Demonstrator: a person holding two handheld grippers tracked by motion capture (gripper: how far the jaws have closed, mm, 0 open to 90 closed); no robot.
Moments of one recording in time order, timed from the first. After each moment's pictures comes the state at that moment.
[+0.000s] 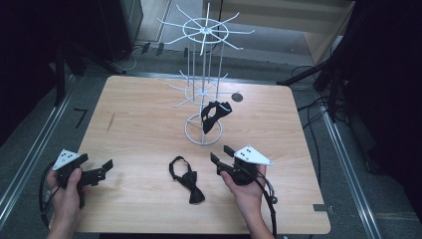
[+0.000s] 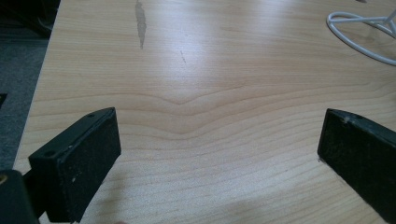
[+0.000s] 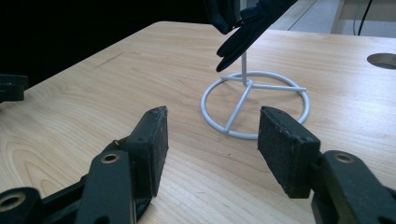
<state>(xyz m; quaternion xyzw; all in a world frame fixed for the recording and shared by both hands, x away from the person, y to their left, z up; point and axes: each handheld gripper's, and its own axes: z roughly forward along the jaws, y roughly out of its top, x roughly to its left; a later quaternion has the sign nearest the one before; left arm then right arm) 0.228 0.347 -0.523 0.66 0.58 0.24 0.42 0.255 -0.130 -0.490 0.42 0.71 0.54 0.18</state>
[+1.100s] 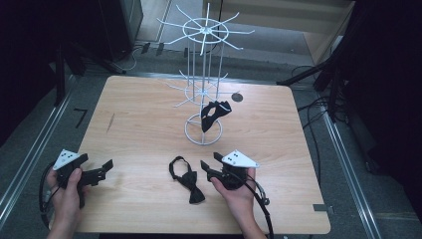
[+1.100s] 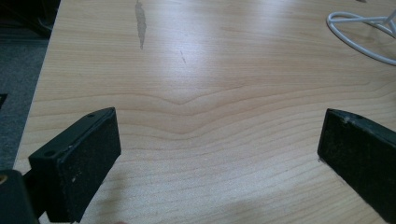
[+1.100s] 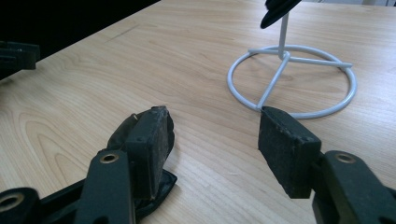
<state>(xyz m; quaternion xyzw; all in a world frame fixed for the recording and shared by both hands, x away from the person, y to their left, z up) 0.228 0.347 -0.523 0.66 0.58 0.24 0.42 0.251 -0.106 -0.509 0.40 0.74 0.52 0.15</state>
